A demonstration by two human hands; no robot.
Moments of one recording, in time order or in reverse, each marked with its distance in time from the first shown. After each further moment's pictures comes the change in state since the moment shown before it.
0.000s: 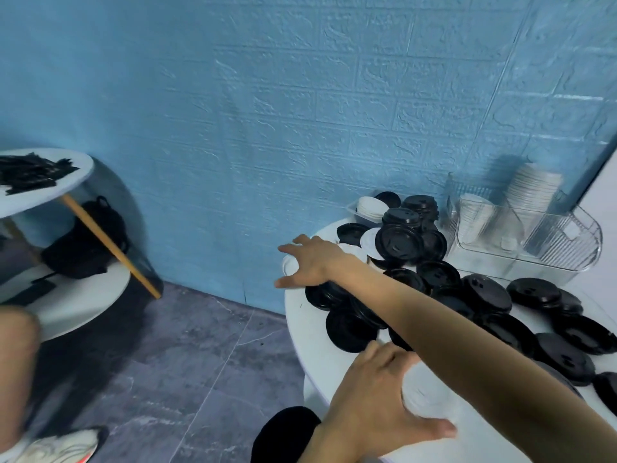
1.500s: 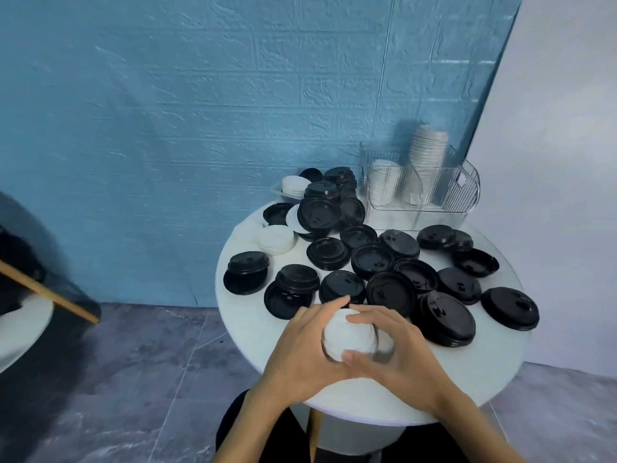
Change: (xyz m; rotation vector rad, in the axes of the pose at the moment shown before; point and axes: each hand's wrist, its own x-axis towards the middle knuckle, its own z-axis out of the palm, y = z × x) left_hand 0.002 -0.009 0.001 -0.001 0.015 0.068; right_hand -0.289 0.070 0.126 0.804 0.567 0.188
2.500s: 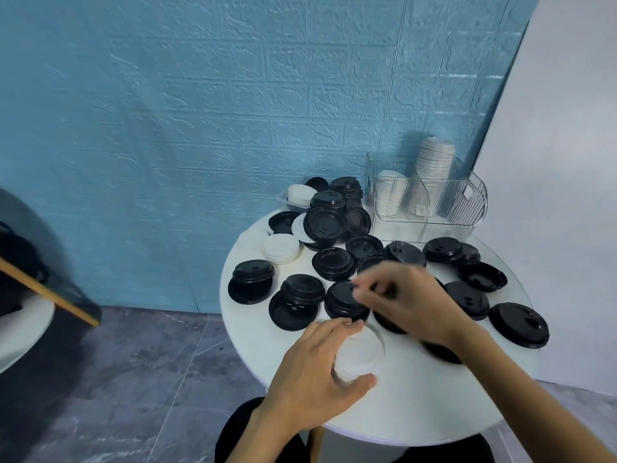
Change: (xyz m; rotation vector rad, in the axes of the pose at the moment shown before) left_hand -0.008 0.007 0.003 0.076 0.052 0.073; right_hand 0.078 -0.041 -0.058 -0.319 -0.039 -0.148
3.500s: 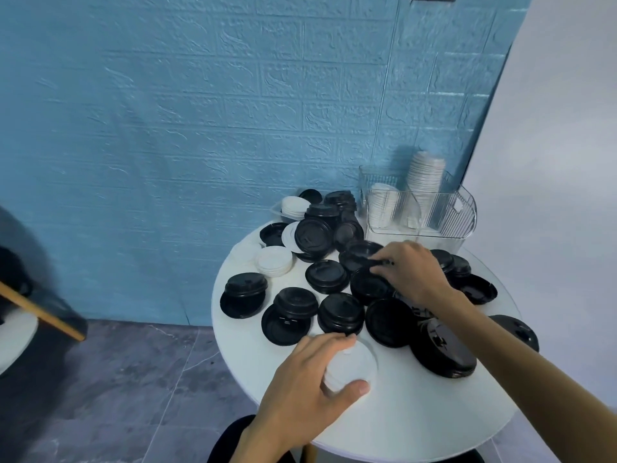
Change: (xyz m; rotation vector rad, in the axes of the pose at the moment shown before) left_hand 0.003 -0.006 0.000 -0.072 0.016 0.008; right_hand 0.062 0.067 -0.007 -0.336 0.104 0.187
